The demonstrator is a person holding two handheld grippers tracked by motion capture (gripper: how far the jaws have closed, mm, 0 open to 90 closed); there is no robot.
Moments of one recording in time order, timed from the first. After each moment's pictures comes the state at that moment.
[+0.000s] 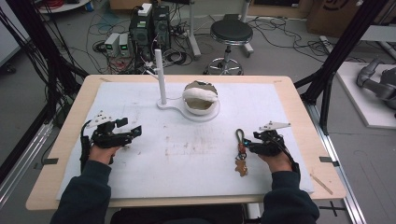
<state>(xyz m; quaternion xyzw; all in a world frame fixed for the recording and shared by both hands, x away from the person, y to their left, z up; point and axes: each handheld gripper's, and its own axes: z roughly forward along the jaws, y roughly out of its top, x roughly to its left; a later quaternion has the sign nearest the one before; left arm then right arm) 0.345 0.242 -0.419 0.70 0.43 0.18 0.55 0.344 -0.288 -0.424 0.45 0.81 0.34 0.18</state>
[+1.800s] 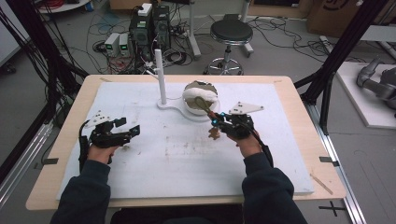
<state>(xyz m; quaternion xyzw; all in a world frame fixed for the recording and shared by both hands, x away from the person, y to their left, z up) 0.345 0.248 -0.418 0.69 0.43 0.19 0.55 0.373 -0.188 -0.376 0.31 0.80 0.49 0.18</state>
